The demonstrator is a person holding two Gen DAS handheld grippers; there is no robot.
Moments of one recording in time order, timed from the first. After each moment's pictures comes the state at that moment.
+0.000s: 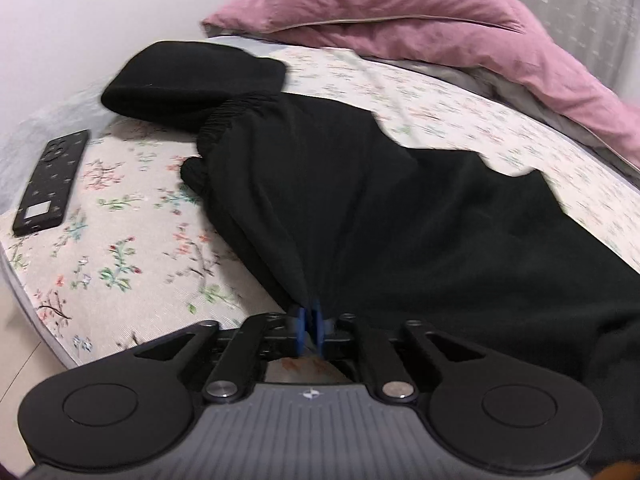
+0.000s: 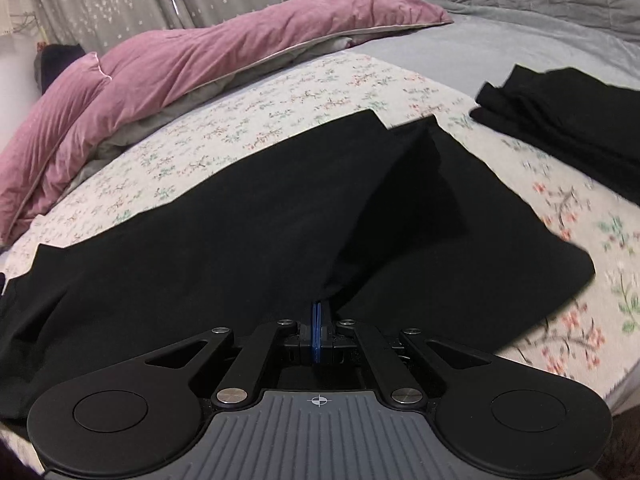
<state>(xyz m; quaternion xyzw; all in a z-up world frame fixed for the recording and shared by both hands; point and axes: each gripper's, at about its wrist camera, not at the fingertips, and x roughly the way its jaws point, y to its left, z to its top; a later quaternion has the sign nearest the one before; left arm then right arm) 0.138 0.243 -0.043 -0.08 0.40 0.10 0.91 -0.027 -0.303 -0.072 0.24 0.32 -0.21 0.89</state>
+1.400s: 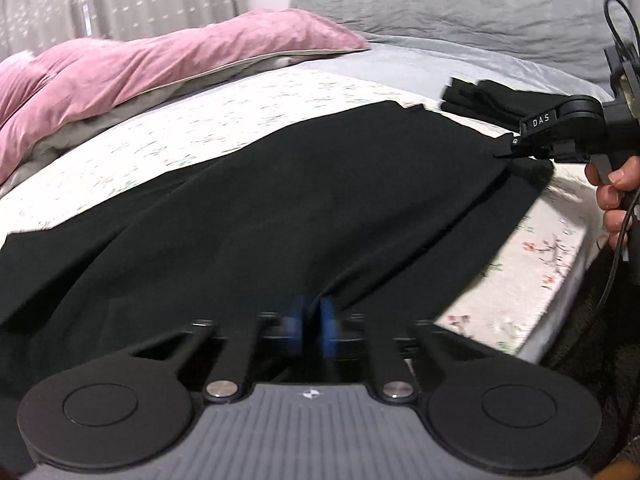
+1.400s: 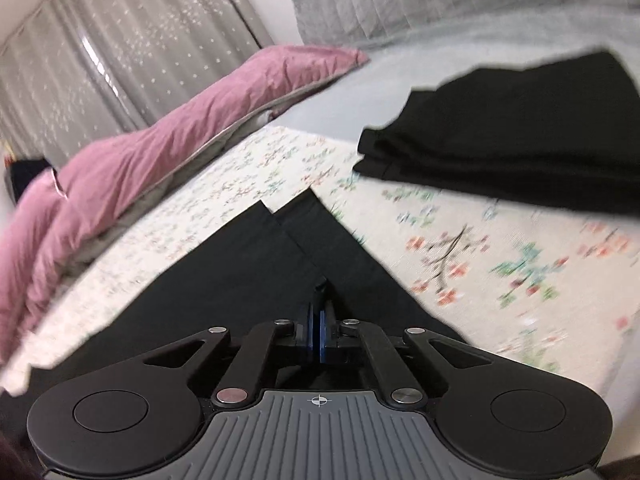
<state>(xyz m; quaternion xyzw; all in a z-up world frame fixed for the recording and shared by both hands) 0.051 -0.102 -0.078 0.19 0.31 -0.34 0.87 -0.073 -0.385 -0.078 0.28 0.23 -0.29 0.89</state>
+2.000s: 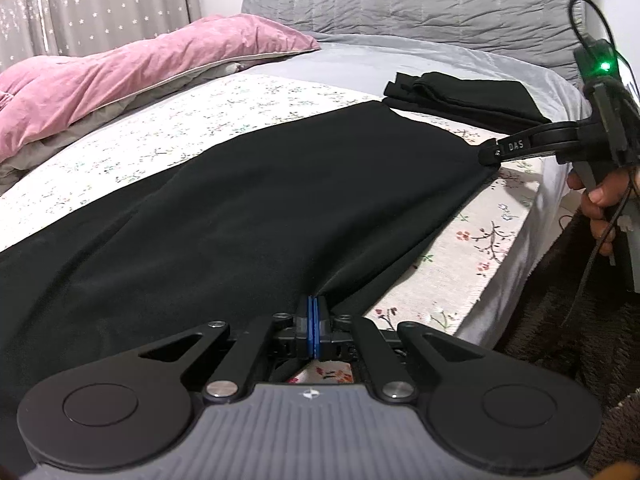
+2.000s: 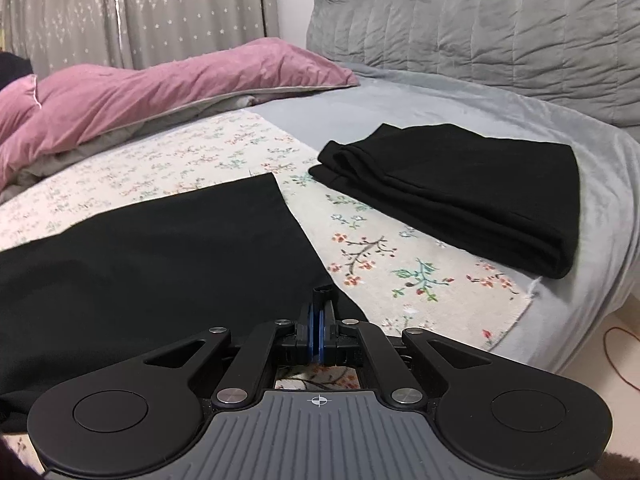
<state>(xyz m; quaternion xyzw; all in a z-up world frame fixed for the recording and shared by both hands) 0.035 -0.103 -0.074 0.20 0.30 -0.40 0.84 -0.098 -0.362 -0.071 0.14 0.29 -0.36 0.88</state>
